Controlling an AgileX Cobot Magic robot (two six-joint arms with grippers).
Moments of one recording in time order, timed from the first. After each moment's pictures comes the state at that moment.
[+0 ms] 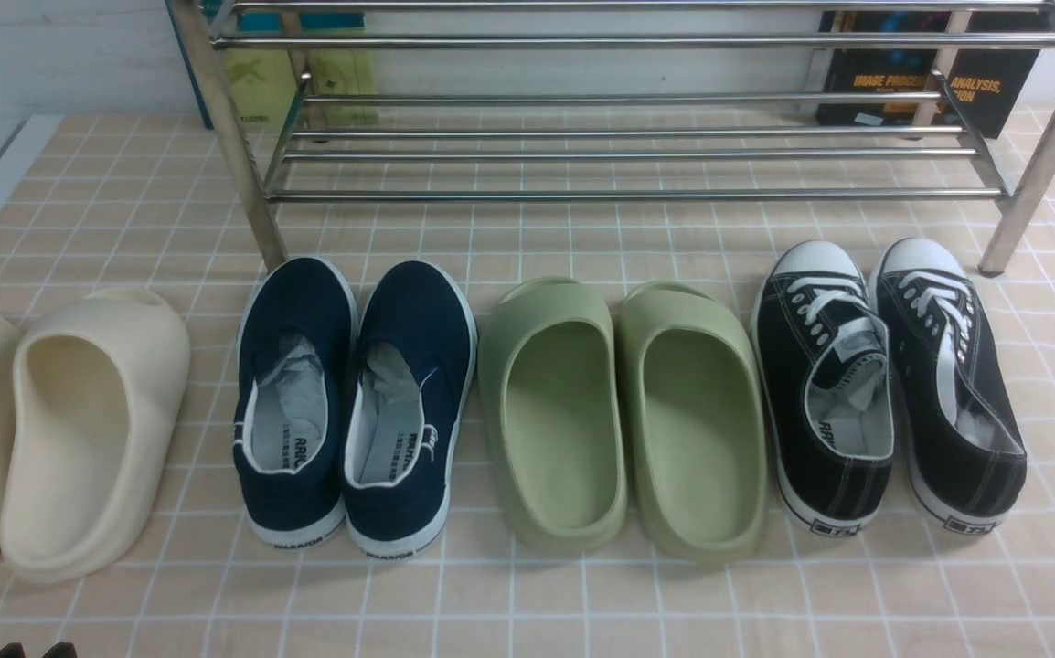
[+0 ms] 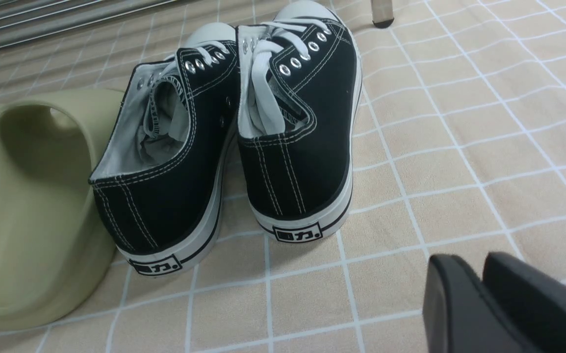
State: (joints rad) right arm -0.02 -0.01 0.01 0.03 0.38 0.27; left arm -0.08 -0.01 0.02 -0.03 0.38 -0.01
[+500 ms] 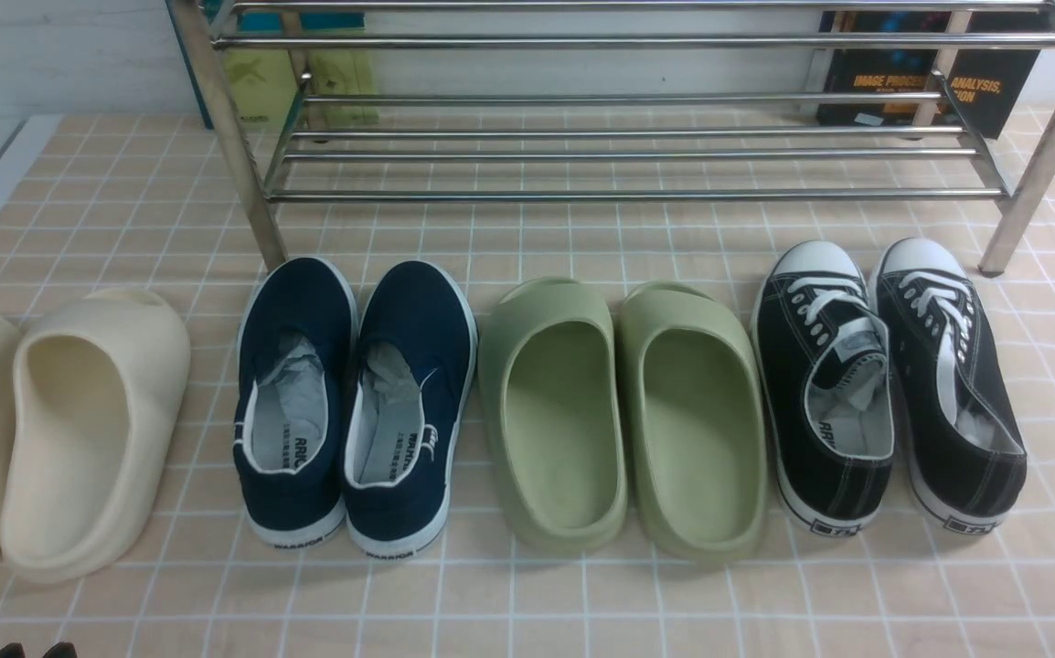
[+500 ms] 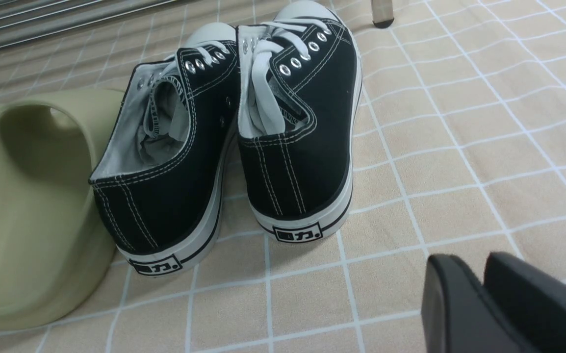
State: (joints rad) right arm -0.02 -0.01 0.01 0.03 0.38 0.27; left arm -0.08 -0.01 0.02 -0.03 0.38 -0.01
